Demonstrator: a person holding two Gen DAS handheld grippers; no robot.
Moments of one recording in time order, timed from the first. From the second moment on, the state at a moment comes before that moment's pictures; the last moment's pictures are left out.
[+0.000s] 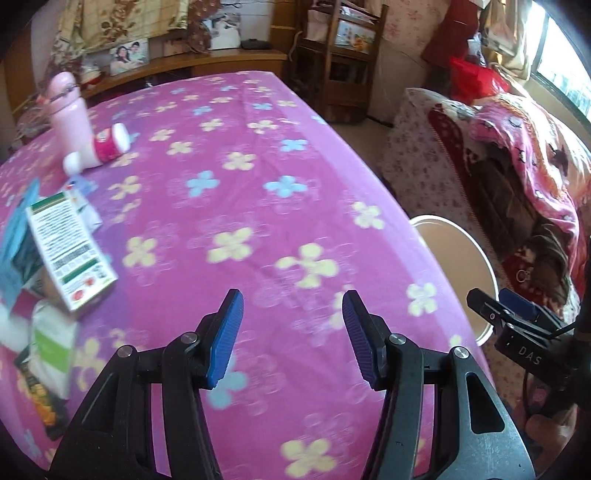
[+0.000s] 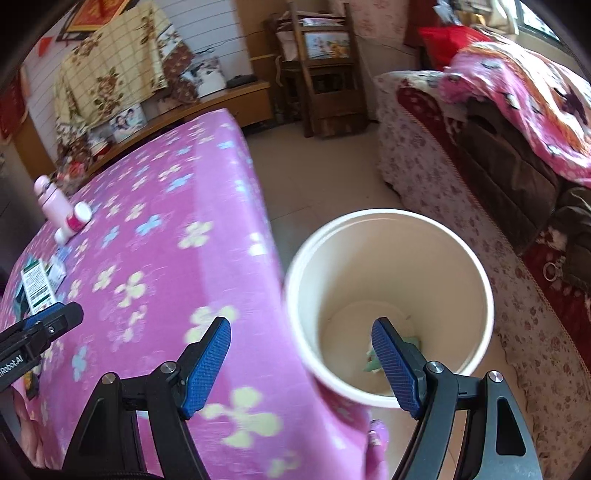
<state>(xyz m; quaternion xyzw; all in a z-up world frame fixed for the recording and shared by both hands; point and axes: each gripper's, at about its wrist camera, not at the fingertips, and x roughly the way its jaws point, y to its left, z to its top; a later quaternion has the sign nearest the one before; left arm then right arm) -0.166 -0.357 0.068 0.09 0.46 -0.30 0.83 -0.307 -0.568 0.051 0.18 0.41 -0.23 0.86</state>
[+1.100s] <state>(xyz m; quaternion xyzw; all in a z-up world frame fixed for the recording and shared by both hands) -0.123 -0.174 0.078 0.06 0.44 -0.15 0.88 -0.201 -0.374 0.053 0.08 0.45 -0.05 0.89</state>
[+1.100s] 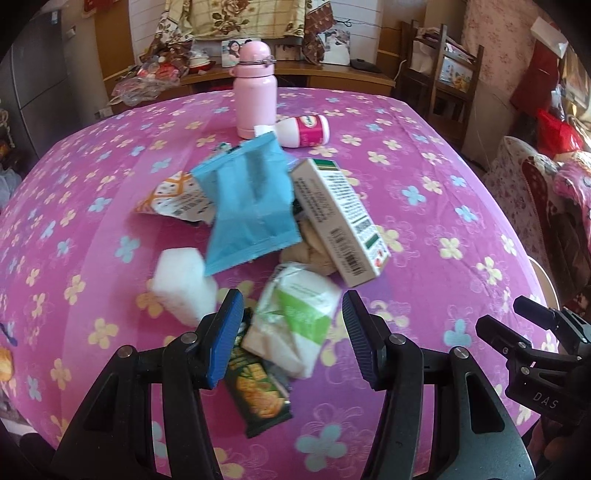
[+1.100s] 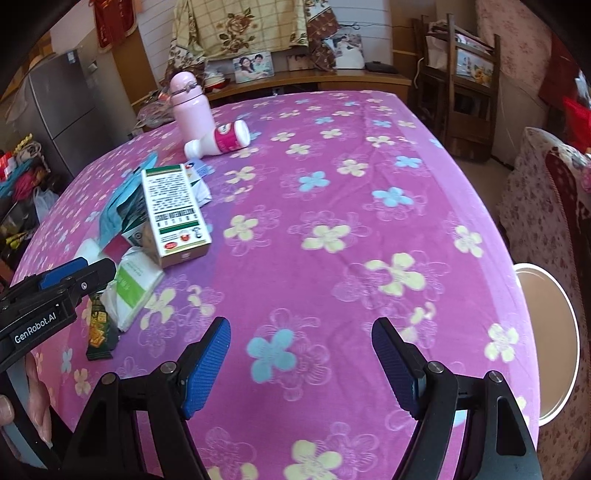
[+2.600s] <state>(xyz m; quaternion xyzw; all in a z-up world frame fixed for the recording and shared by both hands) -0.064 -0.089 0.069 -0.01 0.47 -0.18 0.87 -0.063 -0.318 0.047 0.13 0.45 0.13 0.87</state>
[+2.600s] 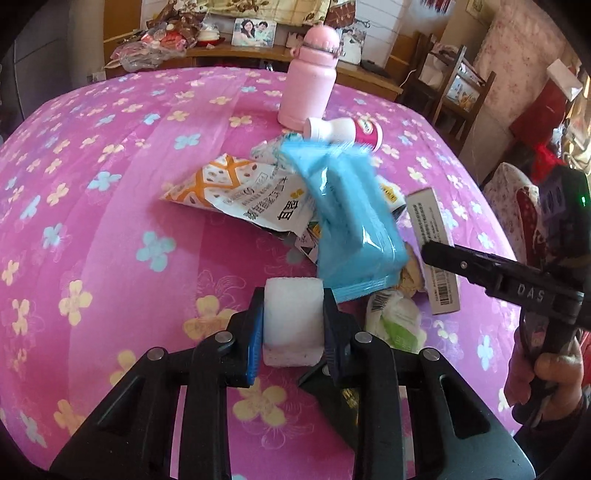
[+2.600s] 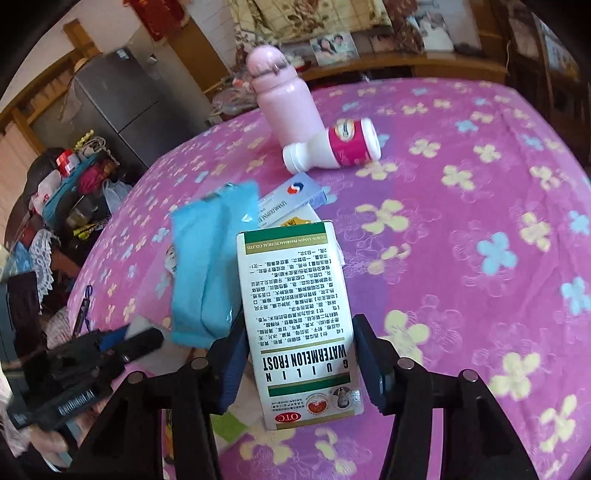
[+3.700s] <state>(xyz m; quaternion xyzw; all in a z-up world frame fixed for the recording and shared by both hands) -0.161 -0.277 0.102 0.12 0.42 -0.29 0.85 -0.255 -0.480 0.081 0.15 0.42 -0.04 0.90</state>
